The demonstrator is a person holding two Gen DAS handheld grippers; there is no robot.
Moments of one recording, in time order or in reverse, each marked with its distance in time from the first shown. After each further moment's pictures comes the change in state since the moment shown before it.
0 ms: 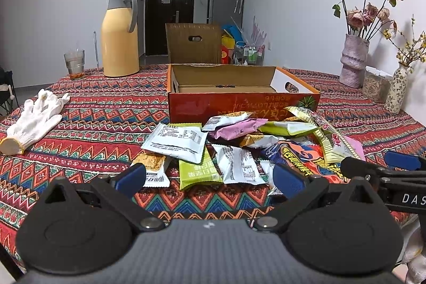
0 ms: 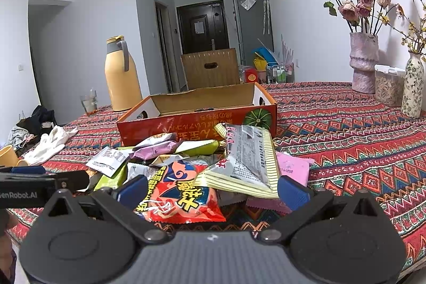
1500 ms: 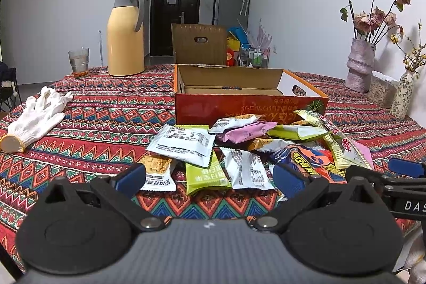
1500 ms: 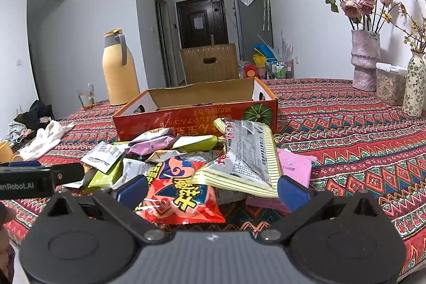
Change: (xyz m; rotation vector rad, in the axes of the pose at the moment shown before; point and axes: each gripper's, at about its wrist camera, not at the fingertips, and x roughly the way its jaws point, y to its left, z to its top) left arm 0.008 0.008 0.000 -0.023 -0.011 0.013; right arm 0.007 0.000 0.003 -0.009 0.022 -0.008
